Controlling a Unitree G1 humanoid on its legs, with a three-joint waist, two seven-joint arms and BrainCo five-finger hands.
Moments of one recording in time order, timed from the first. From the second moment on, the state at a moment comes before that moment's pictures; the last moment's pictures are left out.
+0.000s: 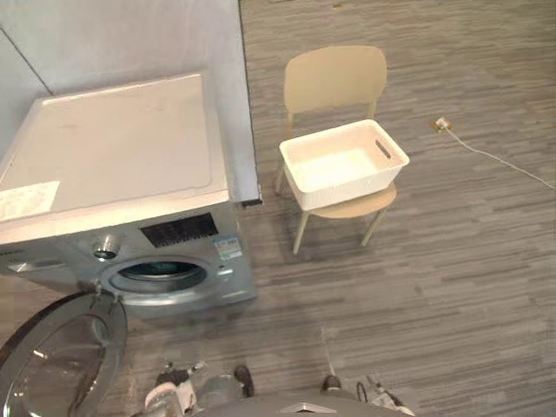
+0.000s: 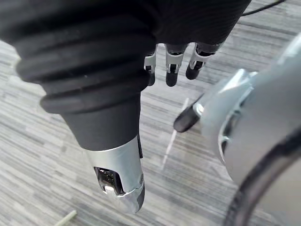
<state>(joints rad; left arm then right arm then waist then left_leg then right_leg) 0.04 0.01 0.34 1.10 -0.16 0.00 0.12 0.01 -0.06 -0.61 1.15 0.52 0.01 -0.11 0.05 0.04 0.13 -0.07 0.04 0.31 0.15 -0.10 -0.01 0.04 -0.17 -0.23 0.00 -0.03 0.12</state>
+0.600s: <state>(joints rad) -0.05 0.01 0.26 1.12 -0.08 0.02 0.12 0.07 0.00 -0.63 1.11 0.51 0.00 -0.11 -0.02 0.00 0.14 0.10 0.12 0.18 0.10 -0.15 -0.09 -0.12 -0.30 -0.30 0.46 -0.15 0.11</state>
